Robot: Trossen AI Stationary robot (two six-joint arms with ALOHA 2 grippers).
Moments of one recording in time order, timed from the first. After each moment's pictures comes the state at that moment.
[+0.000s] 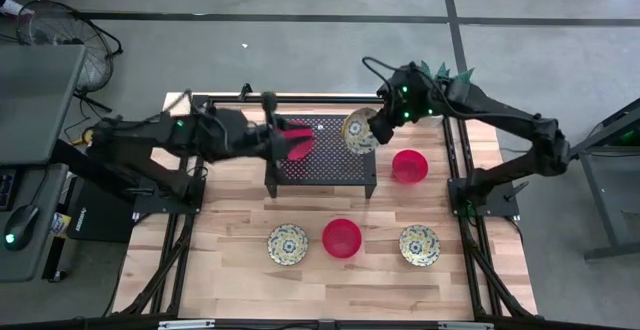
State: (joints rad) left arm -0.14 1.31 1.58 -0.49 -0.48 0.62; right arm -0.42 1.34 1.39 -0.85 -0.14 0.34
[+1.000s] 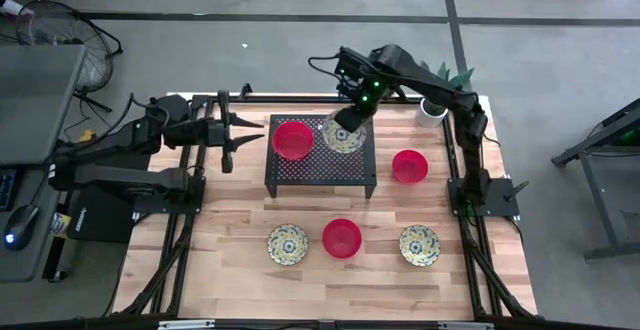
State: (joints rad) left arm 0.21 0.74 0.95 -0.29 0.08 0.59; right arm -0.47 2.00 2.22 -1.57 -0.25 0.28
